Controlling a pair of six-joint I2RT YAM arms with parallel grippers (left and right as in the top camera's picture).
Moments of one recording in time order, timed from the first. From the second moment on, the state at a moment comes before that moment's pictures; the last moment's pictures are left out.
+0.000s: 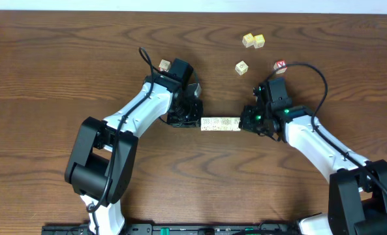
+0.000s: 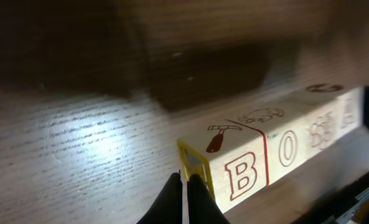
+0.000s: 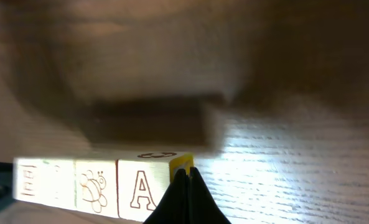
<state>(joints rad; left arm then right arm) -0.44 1.95 1.33 -0.79 0.49 -0.38 0.29 1.62 0.89 -0.42 -0.27 0.55</state>
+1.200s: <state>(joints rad) -0.52 2.04 1.33 -0.76 0.45 -0.41 0.30 1.62 0.82 -0.41 -0.16 0.56</state>
